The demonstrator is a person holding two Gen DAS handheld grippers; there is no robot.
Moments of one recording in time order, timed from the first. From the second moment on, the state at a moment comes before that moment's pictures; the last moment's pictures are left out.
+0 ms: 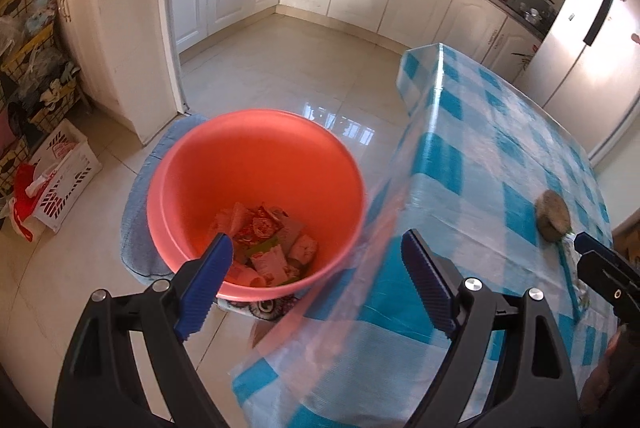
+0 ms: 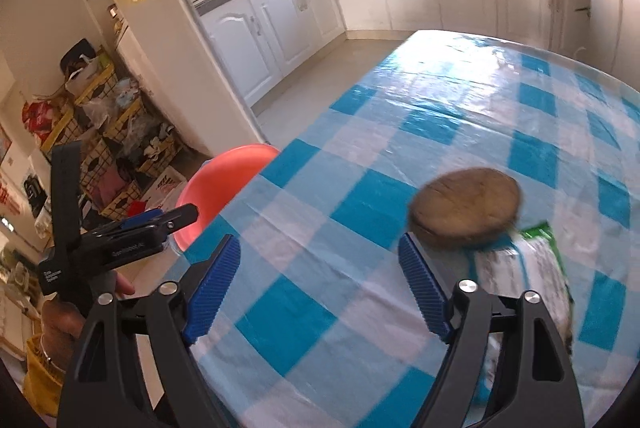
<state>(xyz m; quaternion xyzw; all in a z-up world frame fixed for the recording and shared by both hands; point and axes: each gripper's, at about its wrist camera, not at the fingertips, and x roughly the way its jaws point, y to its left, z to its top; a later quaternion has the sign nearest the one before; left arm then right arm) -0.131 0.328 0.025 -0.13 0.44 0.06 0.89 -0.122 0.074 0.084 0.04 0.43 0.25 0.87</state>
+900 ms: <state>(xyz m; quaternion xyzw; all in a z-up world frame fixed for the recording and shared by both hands) -0.161 0.217 0.045 -0.06 0.45 -0.06 0.89 -0.169 -0.058 0.082 0.13 0.42 0.15 0.89</state>
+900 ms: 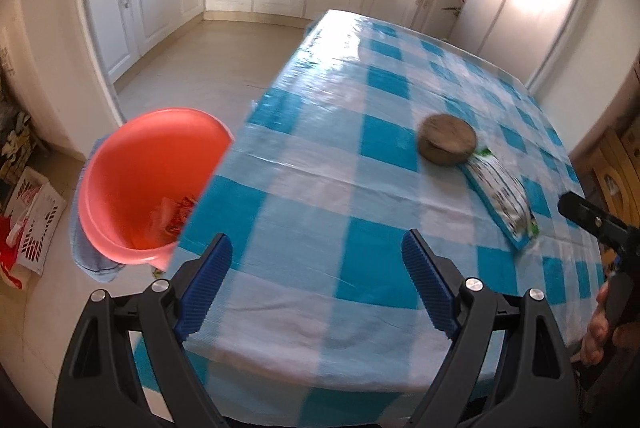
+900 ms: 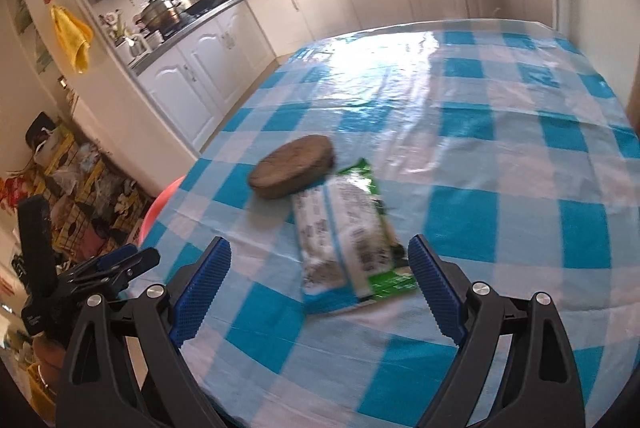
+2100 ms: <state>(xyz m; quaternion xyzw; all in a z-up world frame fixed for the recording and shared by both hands) -0.156 0.178 0.035 -0.04 0.48 -0.10 0.87 -0.132 -0.033 0.042 -0.01 0.45 0.13 0.88</state>
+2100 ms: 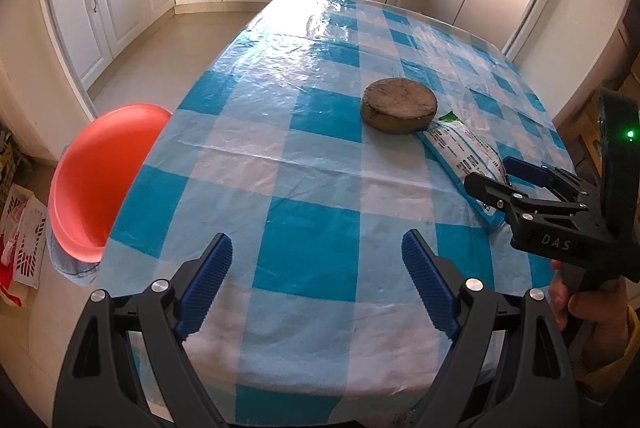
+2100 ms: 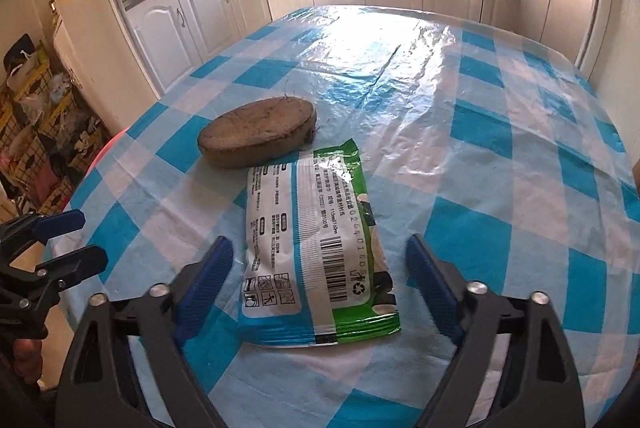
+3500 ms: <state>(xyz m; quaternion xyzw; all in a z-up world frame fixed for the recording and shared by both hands) -0.046 0.090 0.023 0.08 0.47 -0.18 0.86 -0.128 -0.130 0.050 0.08 0.44 0.06 0.89</state>
